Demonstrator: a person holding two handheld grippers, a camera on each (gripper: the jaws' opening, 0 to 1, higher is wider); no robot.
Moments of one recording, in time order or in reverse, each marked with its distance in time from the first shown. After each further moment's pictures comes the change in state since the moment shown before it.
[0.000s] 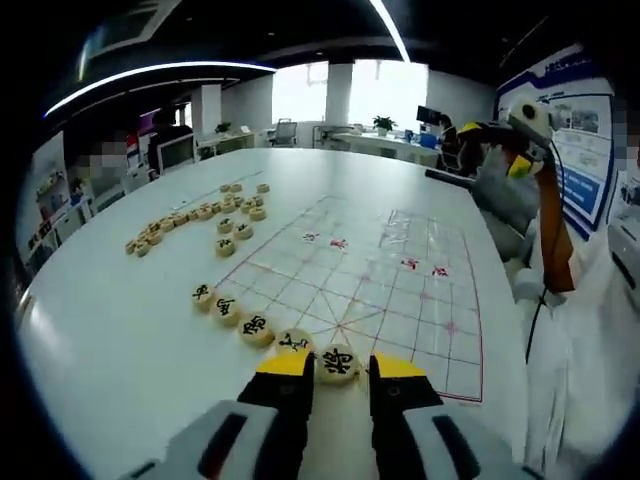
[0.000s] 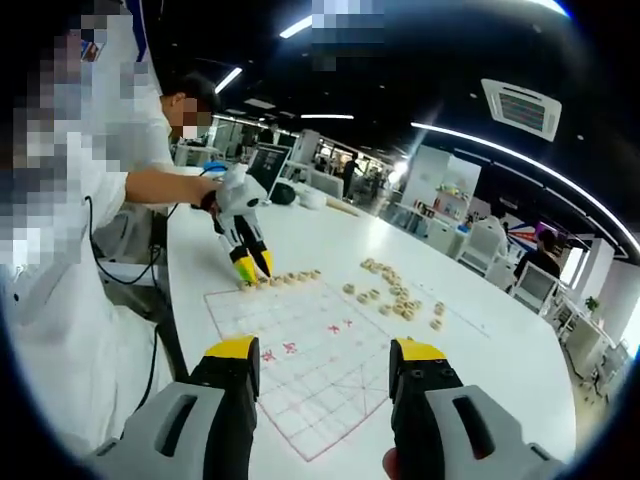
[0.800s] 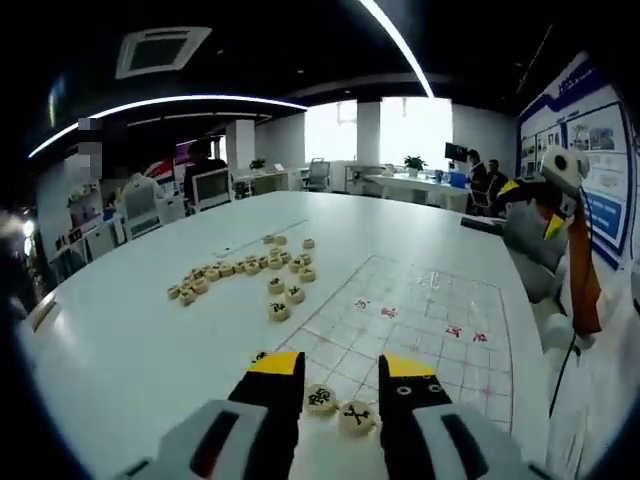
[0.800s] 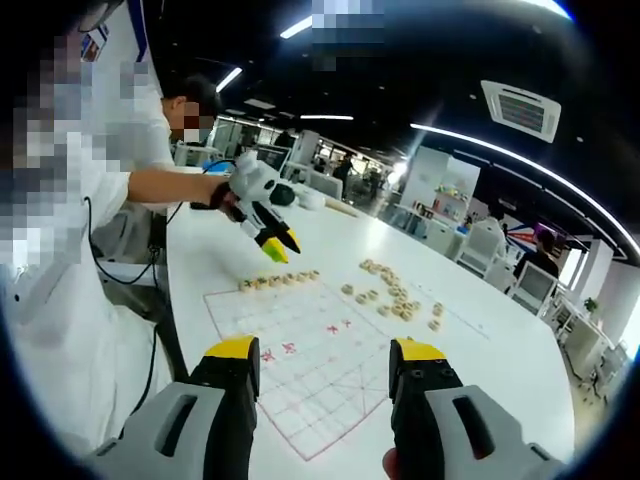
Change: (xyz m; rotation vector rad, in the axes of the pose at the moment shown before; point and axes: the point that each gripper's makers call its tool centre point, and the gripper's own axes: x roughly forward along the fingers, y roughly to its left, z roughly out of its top) left arm -0.008 0.051 0.062 -0.036 -0.185 0.152; right arm -0.001 0.001 0.000 -0.004 -0.003 -0.006
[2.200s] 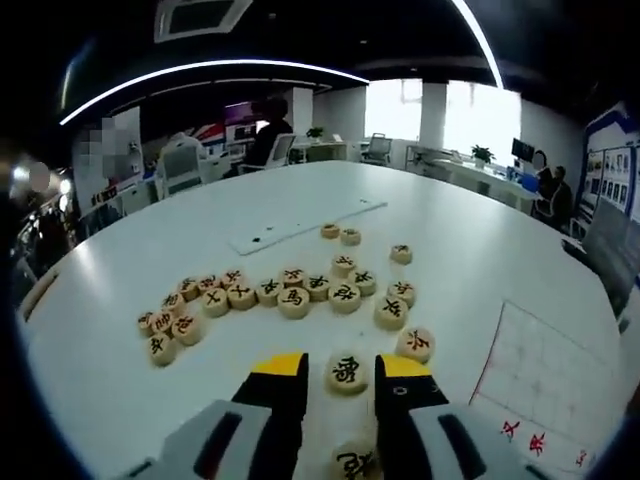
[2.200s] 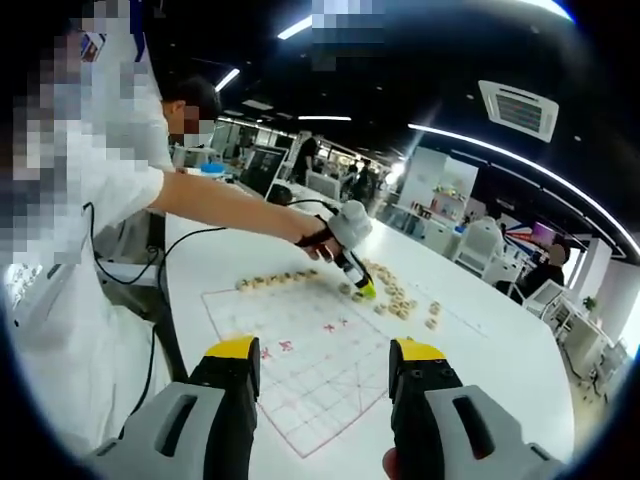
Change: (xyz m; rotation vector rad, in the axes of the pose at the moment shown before) left arm 0.179 0.077 0.033 -0.169 0.120 0.202; right arm -0.005 -0.010 0.001 0.005 -0.005 -0.006
